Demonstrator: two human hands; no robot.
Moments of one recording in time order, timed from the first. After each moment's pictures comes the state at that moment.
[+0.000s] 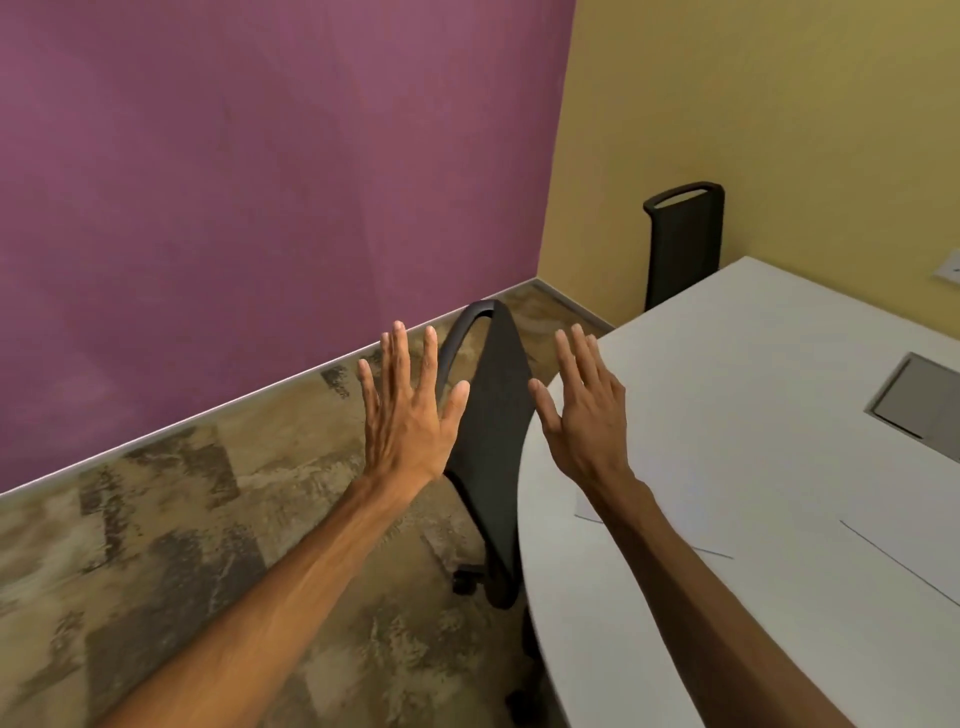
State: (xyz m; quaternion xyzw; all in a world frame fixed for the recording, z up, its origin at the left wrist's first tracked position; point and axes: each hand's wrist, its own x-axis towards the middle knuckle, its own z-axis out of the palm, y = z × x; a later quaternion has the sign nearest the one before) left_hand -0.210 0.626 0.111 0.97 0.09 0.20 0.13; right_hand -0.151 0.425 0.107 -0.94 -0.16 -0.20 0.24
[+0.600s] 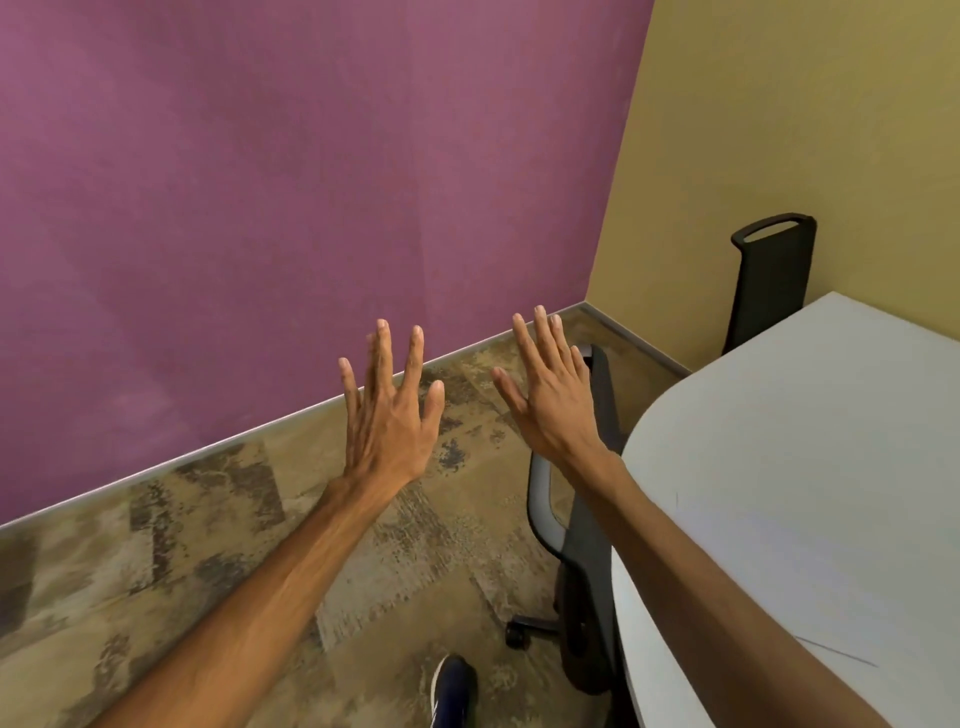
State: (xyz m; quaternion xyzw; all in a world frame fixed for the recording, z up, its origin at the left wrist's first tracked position) left_hand -0.162 0.817 0.117 0.96 0.11 0.23 0.12; right_hand -0.071 0.632 0.124 -0.92 -0.27 -0.16 0.23
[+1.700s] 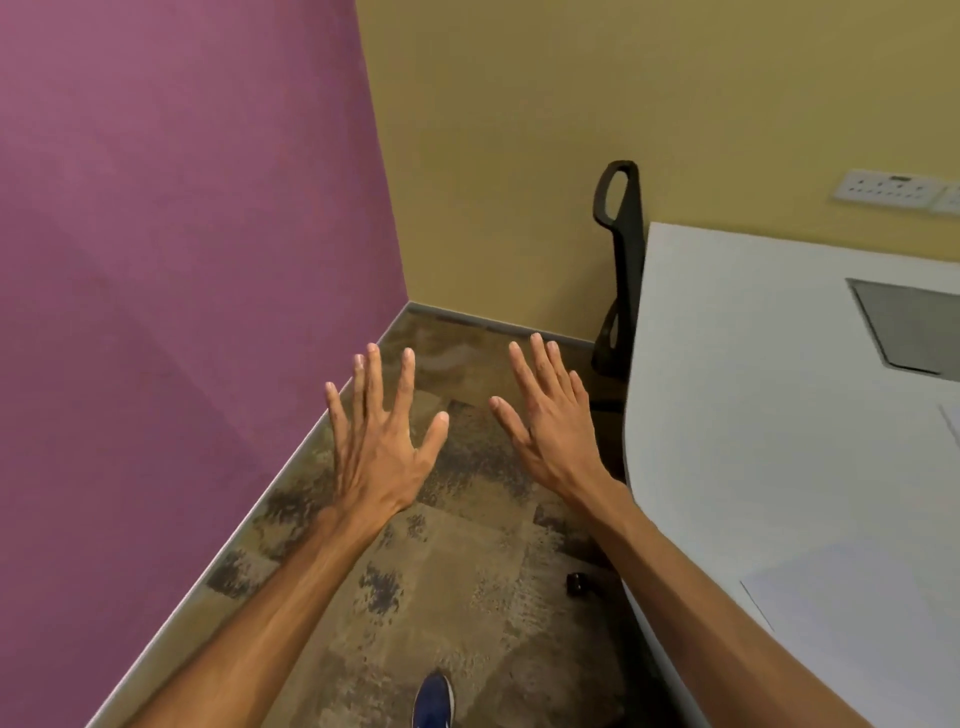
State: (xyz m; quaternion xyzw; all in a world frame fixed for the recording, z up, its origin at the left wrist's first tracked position) left_hand 0.373 0.900 0.090 0.97 -0.18 0.11 0.15; right_hand 0.332 0.688 0.073 -0.96 0.05 -0.17 0.21
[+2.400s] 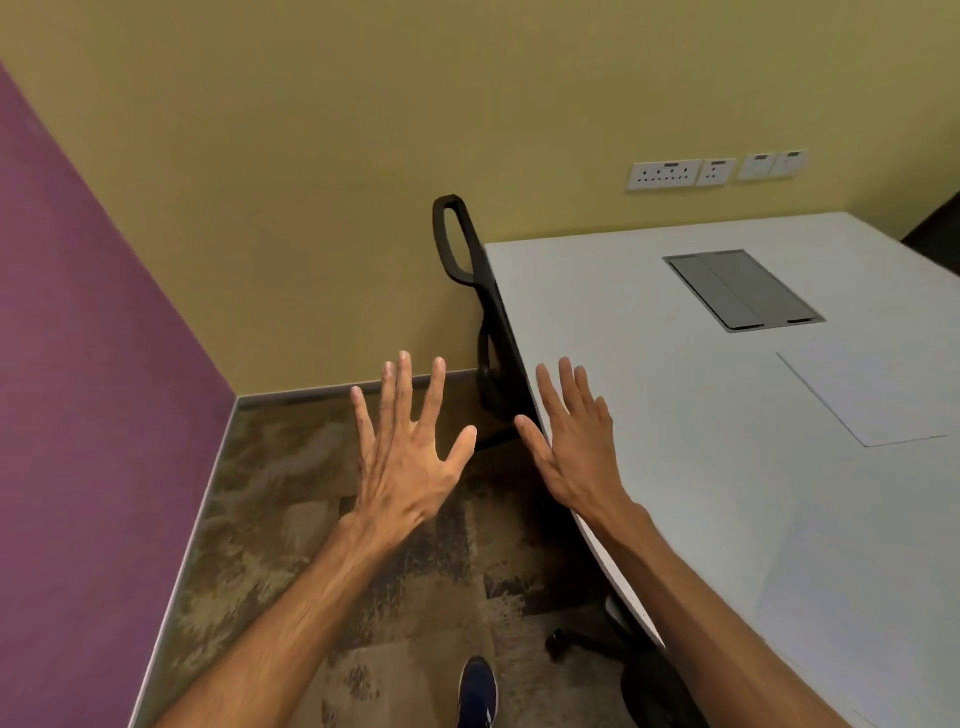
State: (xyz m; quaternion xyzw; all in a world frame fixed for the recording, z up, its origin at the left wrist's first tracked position) left_hand 0.623 0.703 0.082 0.88 -0.45 0.06 0.16; right_hand 0.480 0.541 0.053 -0.91 0.35 -0.18 0.16
